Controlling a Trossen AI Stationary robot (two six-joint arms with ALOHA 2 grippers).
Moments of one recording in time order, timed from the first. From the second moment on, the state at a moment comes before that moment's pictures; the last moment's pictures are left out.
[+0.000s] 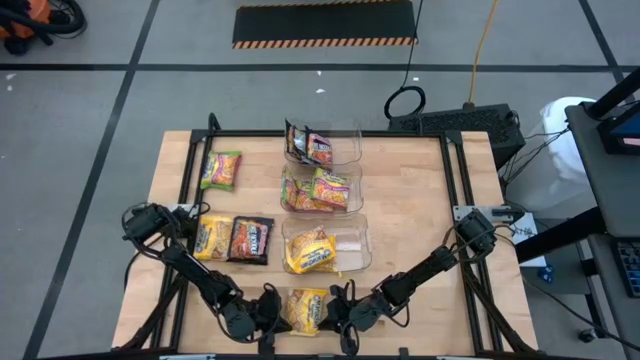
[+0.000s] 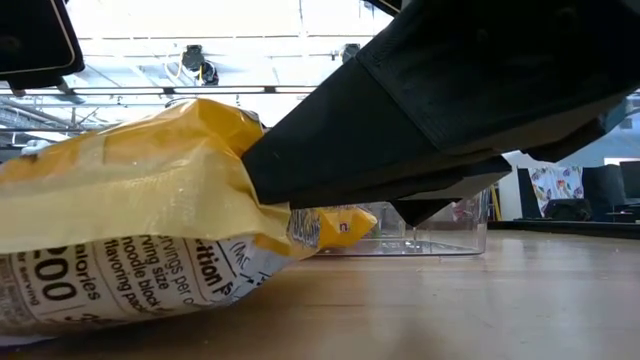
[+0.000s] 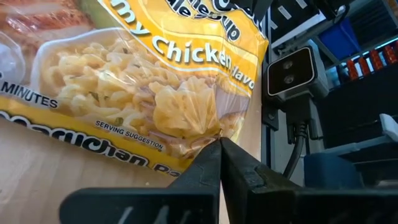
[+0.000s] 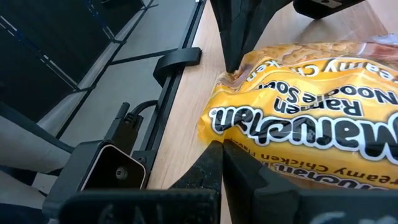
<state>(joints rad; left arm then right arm) -0.83 1.95 0.80 0.51 -0.37 -1.11 0.60 2.12 1.11 0.54 0.18 0.54</state>
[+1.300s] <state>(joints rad) -0.80 1.94 0.87 0.49 -0.34 -1.09 0.60 1.98 1.11 0.46 0.18 0.43</state>
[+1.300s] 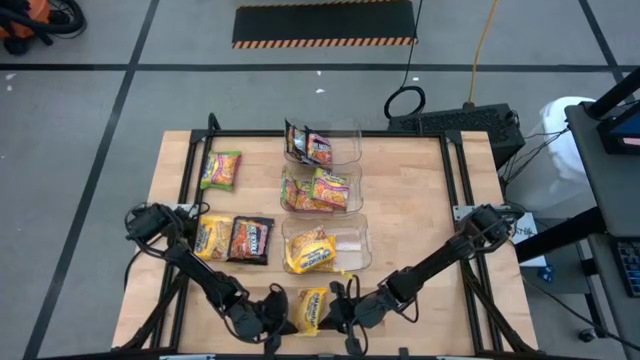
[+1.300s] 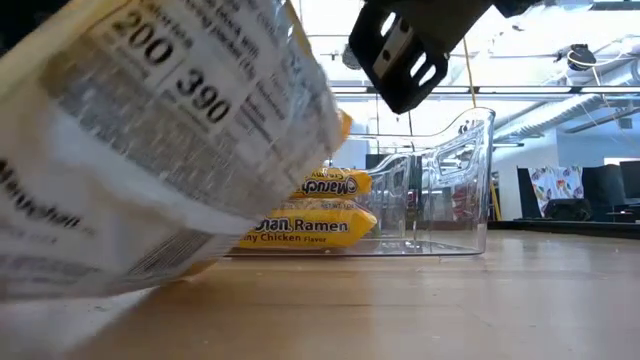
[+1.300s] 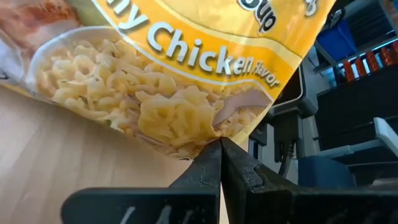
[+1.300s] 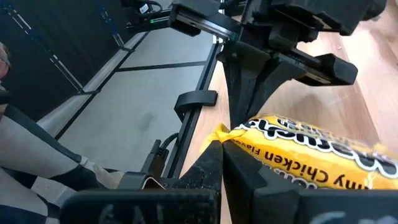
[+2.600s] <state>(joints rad) -0.72 1.78 0.87 0.43 -0.39 -0.82 0.59 1.63 1.11 0.07 0.33 0.28</state>
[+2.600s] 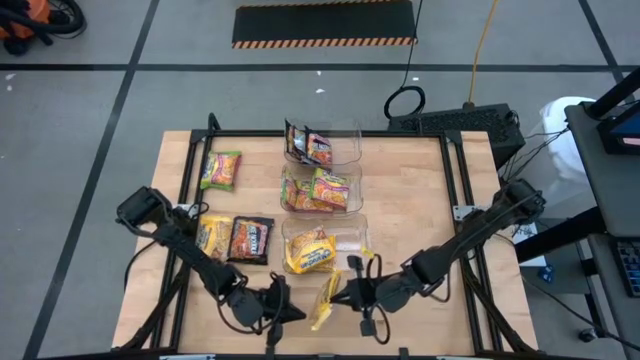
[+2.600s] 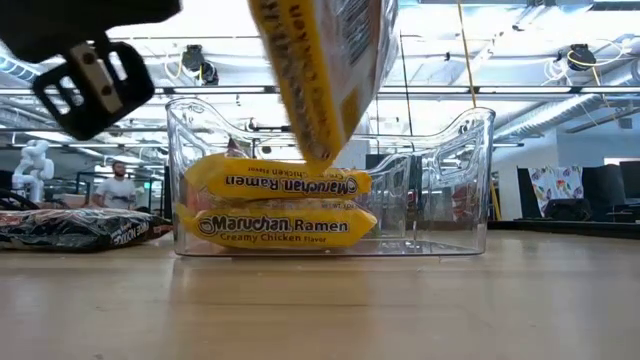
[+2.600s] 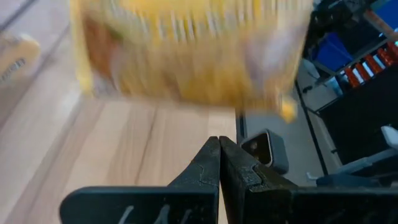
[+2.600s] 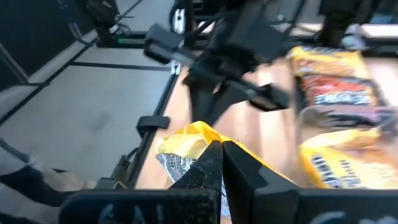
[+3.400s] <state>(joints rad) -0.85 1.78 0.87 0.22 -0.38 -1.06 0.43 1.48 1.11 -0.23 0.36 0.15</state>
